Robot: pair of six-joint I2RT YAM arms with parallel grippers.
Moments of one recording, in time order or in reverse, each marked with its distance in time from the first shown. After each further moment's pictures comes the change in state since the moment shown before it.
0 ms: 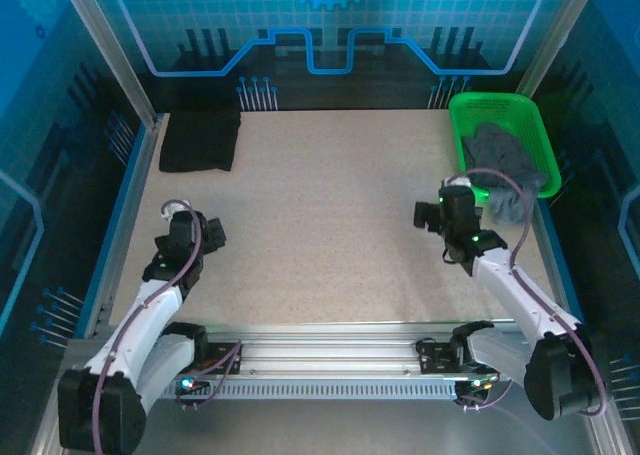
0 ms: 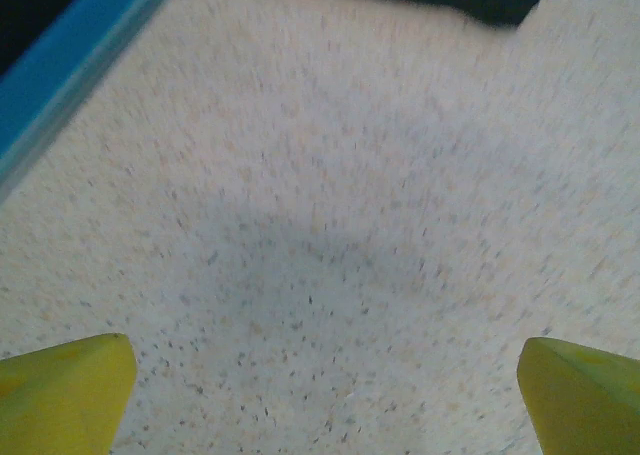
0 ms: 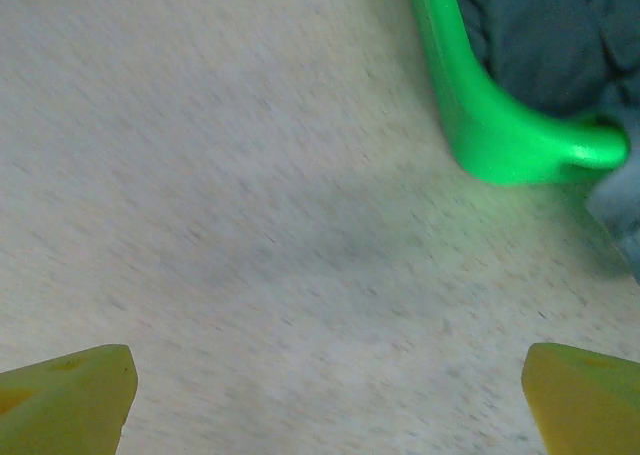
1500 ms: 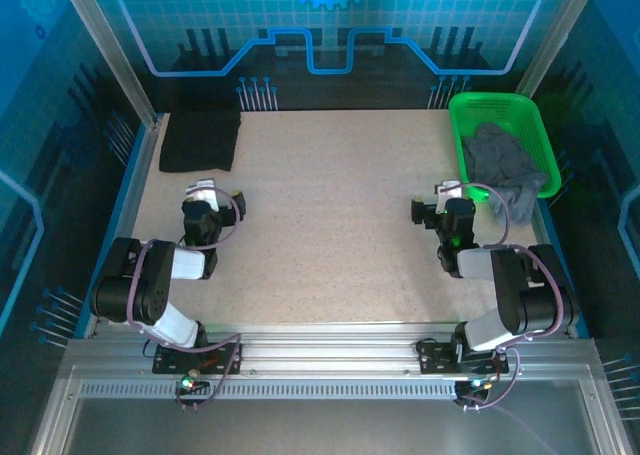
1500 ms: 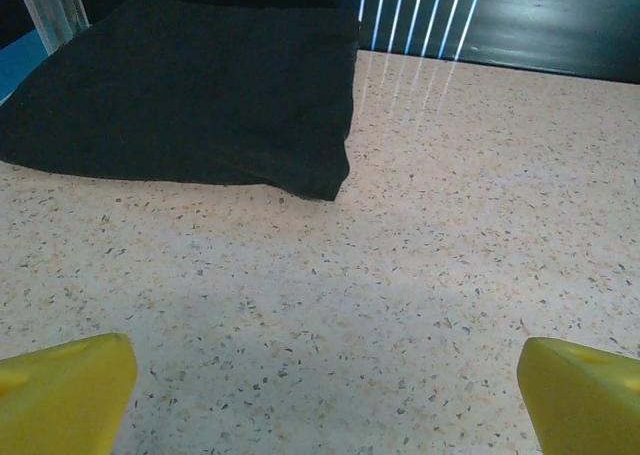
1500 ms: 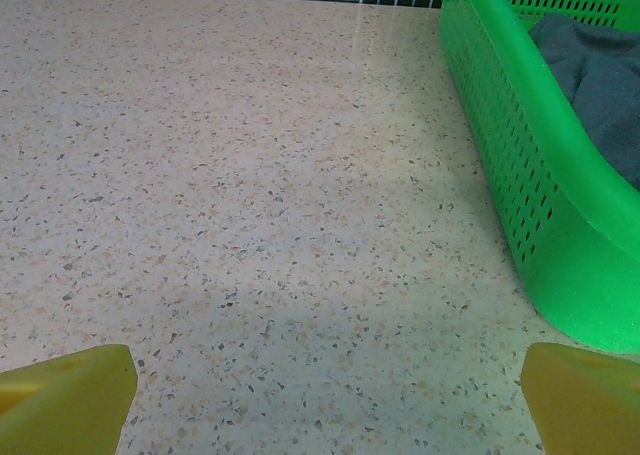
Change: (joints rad) left arm 0.042 0.679 -0.071 1.177 0.237 0.195; right arm -0.149 0.427 -0.228 1.000 -0.208 -0.227
